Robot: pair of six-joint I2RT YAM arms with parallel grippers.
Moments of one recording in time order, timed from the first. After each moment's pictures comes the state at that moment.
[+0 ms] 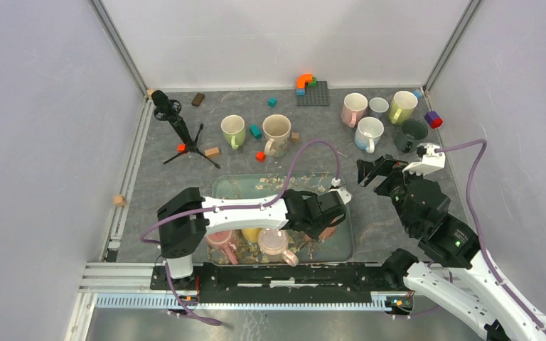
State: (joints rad) left arm -1.29 1.81 1.35 -0.62 -0.21 -0.40; right arm 0.74 0.52 0.83 -0.51 0.61 0.55
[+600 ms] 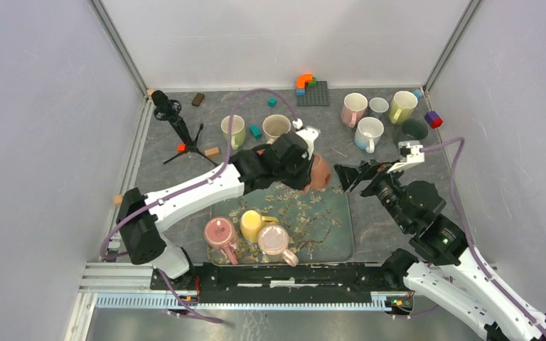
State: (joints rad) left arm -1.03 1.57 1.37 -0.57 -0.10 -0.40; right arm 0.74 0.51 0.75 -0.31 0.35 0.51
